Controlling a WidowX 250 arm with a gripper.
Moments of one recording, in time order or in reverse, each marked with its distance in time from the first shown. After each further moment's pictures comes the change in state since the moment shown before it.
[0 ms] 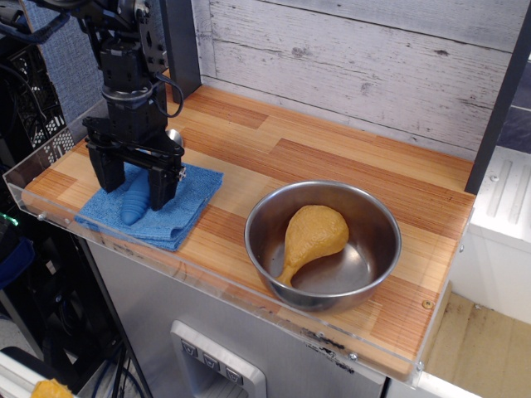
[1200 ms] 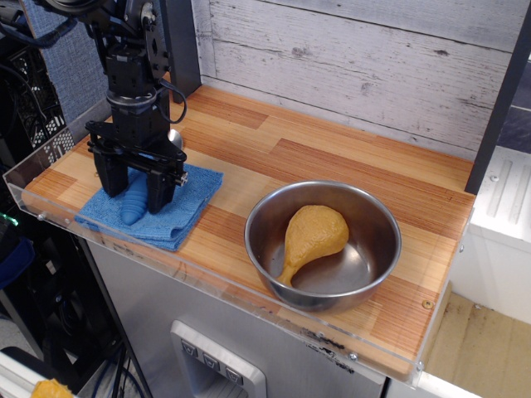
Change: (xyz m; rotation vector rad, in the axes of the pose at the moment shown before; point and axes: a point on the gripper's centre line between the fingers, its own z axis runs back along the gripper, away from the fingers) arm 0.000 -0.002 -0.005 0.011 0.020 -0.003
